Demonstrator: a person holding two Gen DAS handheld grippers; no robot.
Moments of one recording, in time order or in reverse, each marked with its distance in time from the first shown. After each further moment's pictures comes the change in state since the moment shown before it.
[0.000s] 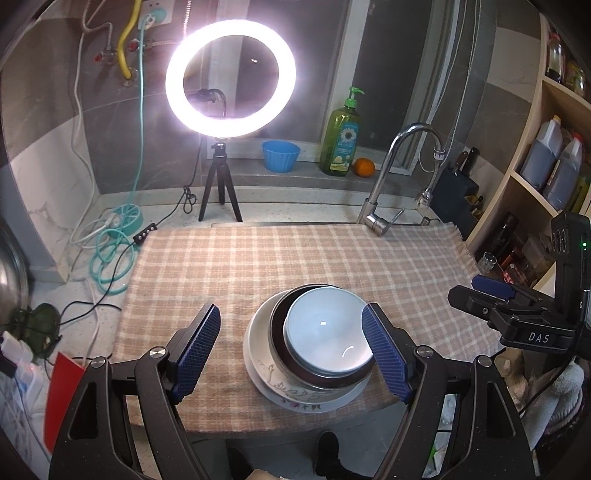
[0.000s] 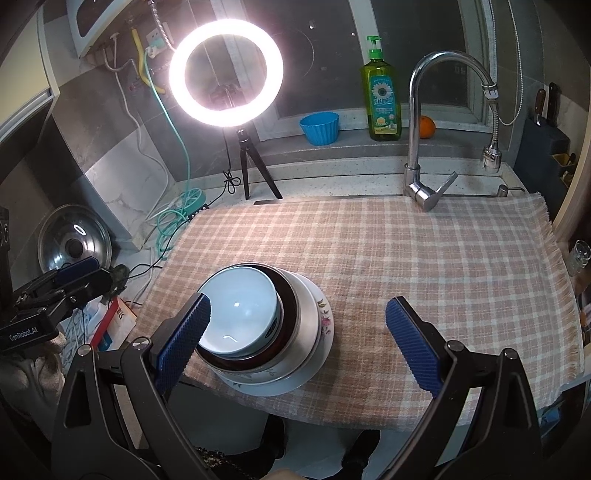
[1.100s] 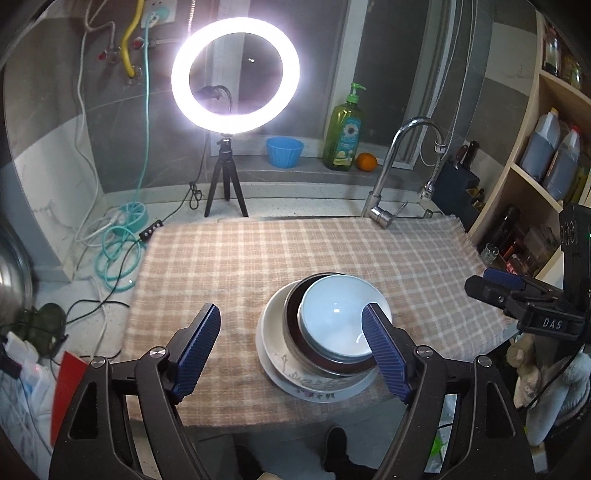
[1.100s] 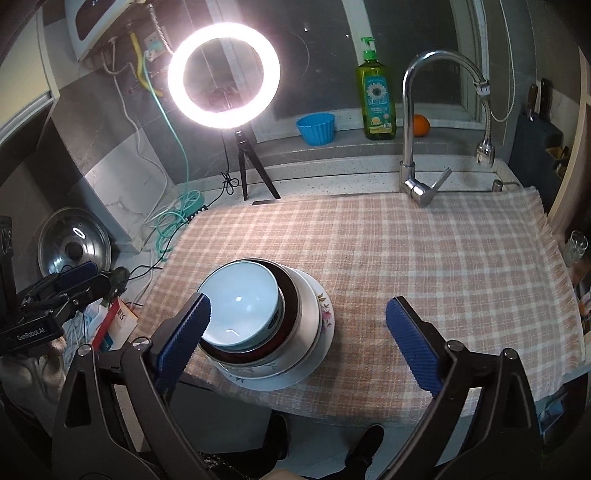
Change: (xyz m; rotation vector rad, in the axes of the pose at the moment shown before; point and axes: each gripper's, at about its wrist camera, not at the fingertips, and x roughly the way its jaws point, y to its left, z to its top) left arm -0.001 0.015 -0.009 0.014 0.014 0.001; right arm -0.008 0.005 -0.008 0.009 -0.006 -0.010
